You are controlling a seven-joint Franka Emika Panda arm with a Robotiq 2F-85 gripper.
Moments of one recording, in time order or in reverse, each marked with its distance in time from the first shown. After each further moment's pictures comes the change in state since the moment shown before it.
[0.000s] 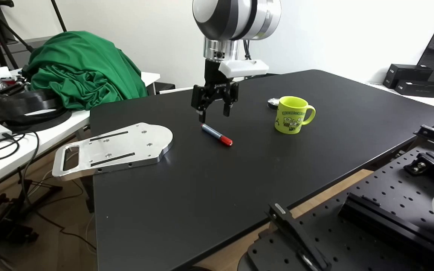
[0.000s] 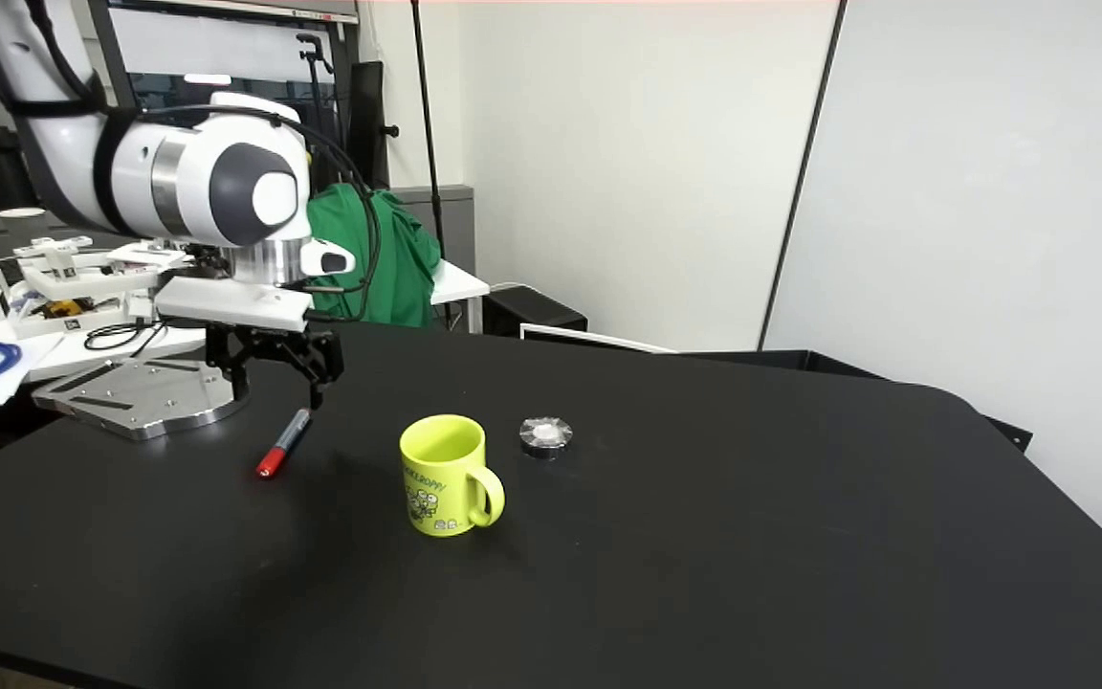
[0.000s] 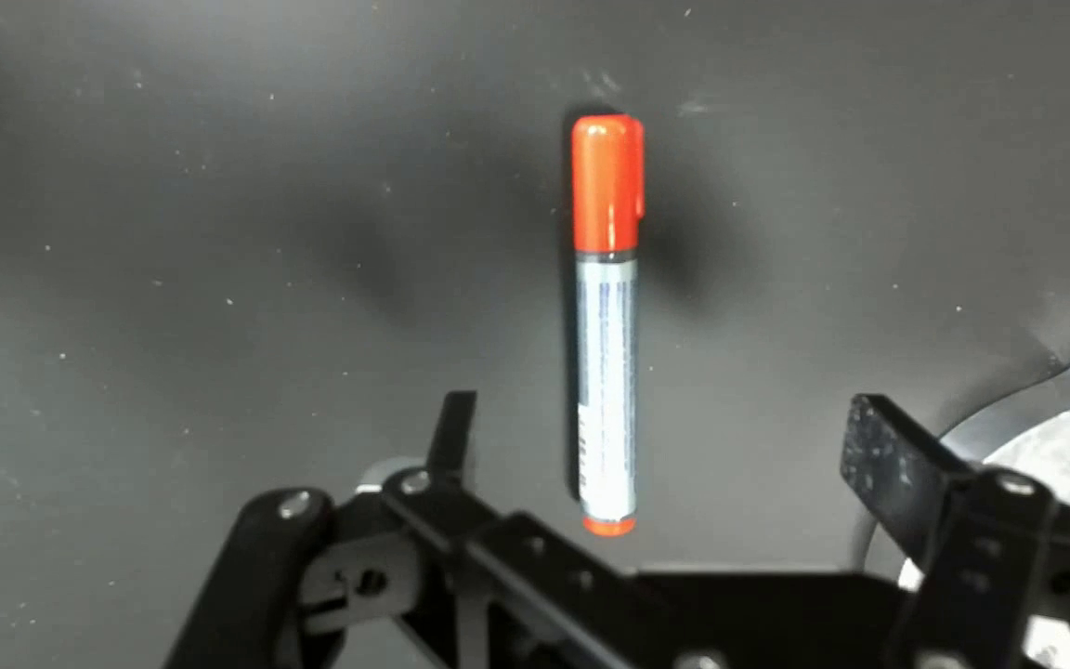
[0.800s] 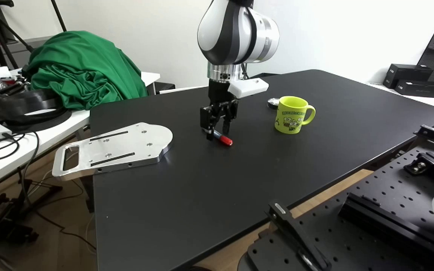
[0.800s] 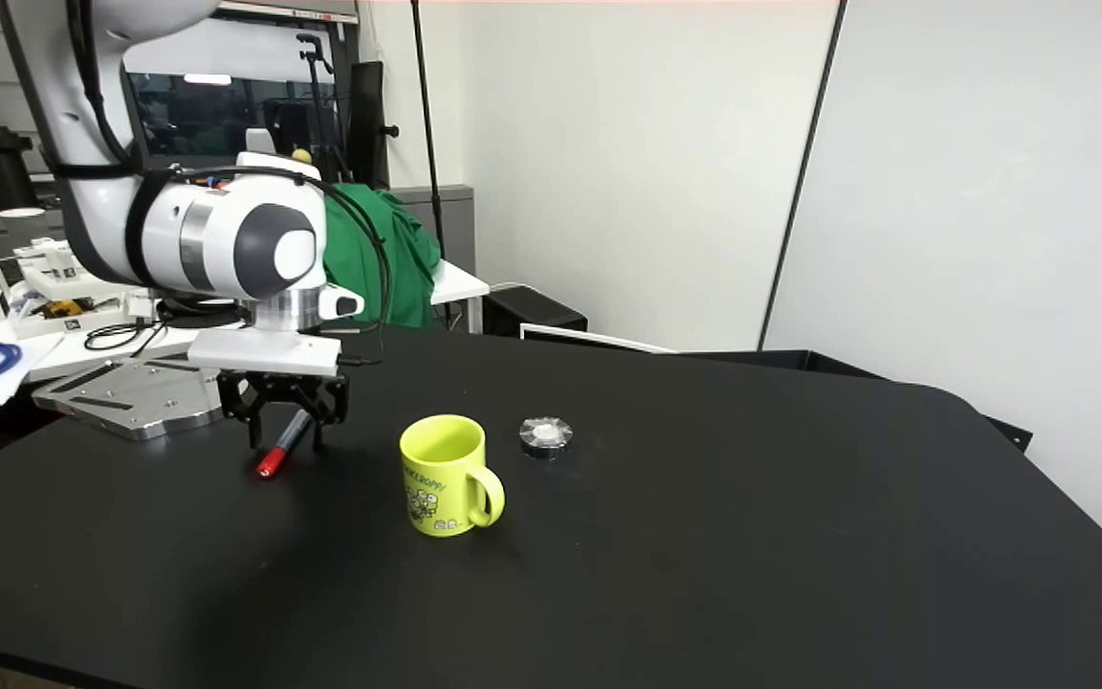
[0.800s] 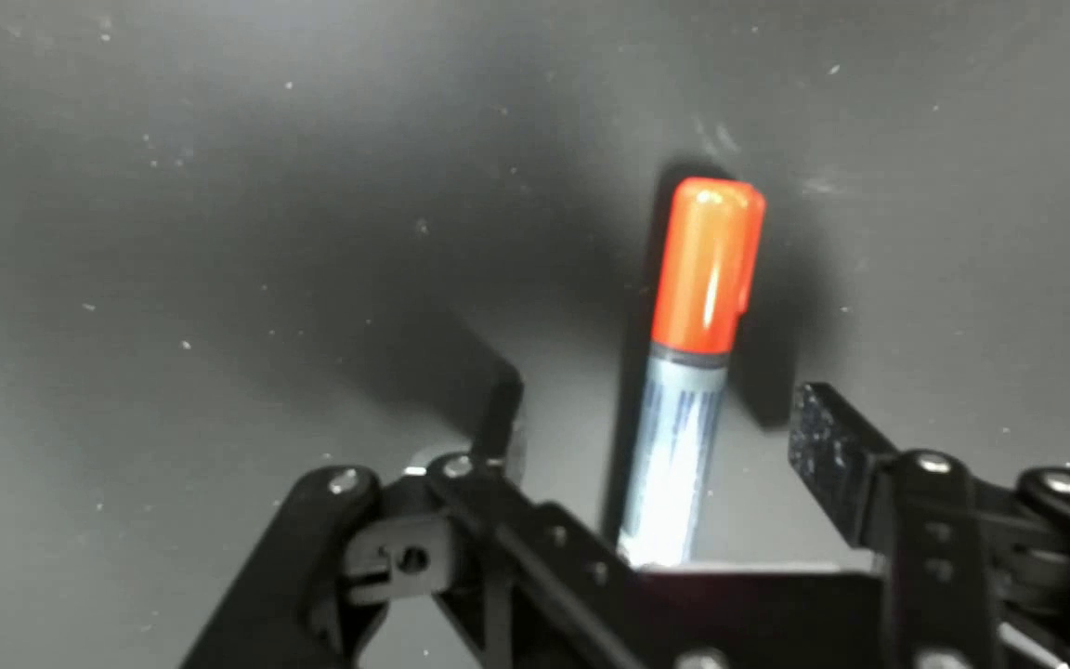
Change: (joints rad) arm -0.040 0.129 0.017 0.044 -0.026 0.037 -0.165
